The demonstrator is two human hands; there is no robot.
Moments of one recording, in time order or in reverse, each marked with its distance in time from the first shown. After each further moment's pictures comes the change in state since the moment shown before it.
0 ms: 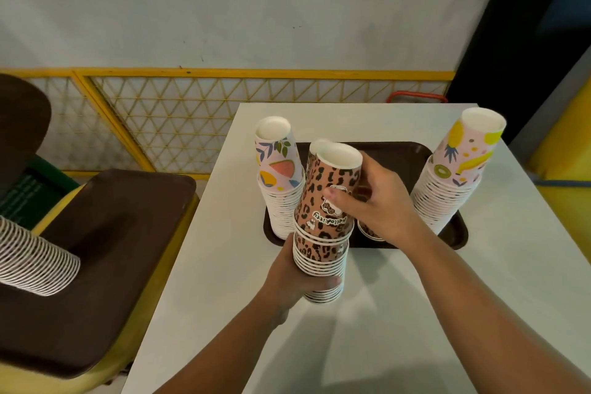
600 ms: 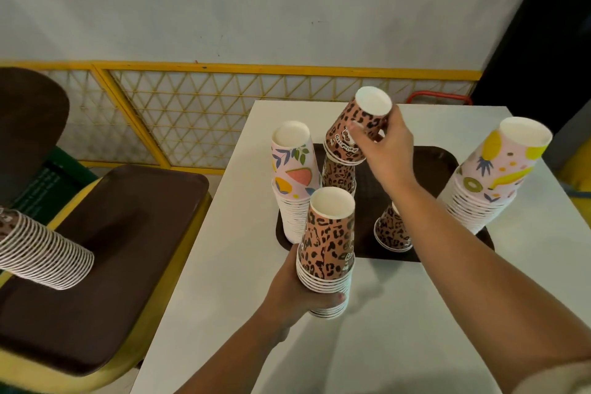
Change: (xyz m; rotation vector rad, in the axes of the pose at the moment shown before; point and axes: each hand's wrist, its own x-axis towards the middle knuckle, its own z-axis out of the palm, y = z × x) left_hand -0.003 -0.005 -0.014 -0.018 -0.009 -0.010; right_hand 0.101 0.049 0.011 -0.024 0.459 0.023
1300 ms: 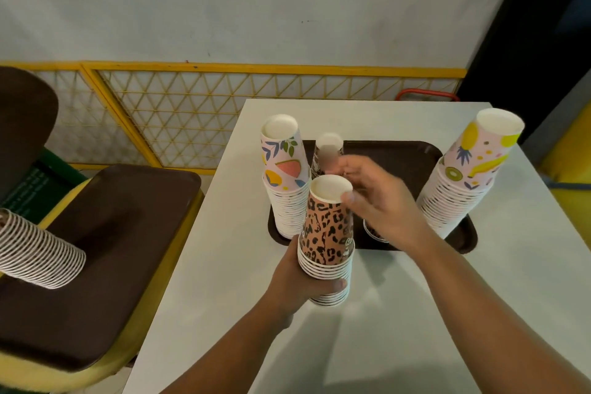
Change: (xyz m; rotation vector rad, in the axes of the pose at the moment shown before) left_hand 0.005 -0.002 0.014 0.006 0.007 0.017; right_hand -0.085 -0.024 -0.051 0.116 -0.547 -0.111
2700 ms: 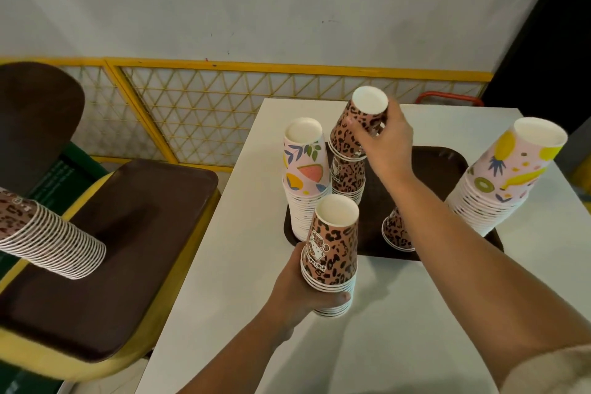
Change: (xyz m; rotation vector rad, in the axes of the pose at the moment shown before) left_hand -0.012 -0.002 -0.017 -0.001 0.023 -0.016; right_hand 0.108 0.039 0.007 -0.253 0.564 0.045
